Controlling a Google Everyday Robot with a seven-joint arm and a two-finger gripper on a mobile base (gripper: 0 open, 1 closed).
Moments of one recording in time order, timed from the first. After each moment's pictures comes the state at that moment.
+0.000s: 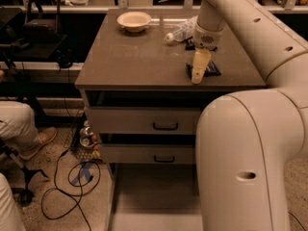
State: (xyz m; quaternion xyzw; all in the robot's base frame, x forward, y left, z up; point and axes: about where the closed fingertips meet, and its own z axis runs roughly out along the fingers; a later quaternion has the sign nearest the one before) arm 0.722 -0.159 0.824 -0.63 0.77 -0.01 0.08
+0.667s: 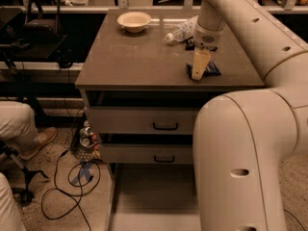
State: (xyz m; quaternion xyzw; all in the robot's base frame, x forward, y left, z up) arm 0.724 -0.161 0.819 -0.63 0.77 0.00 0.07
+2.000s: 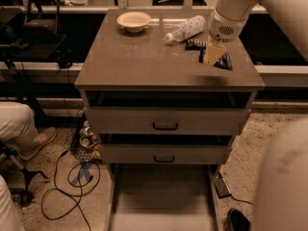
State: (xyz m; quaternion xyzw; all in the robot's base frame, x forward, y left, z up) arm 0.666 -0.175 0.890 -0.60 0.79 -0.03 0.13
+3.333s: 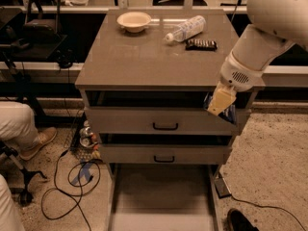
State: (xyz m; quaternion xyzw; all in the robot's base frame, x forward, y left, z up) arm 0.529 -0.174 0.833 -0.54 0.83 0.08 0.10
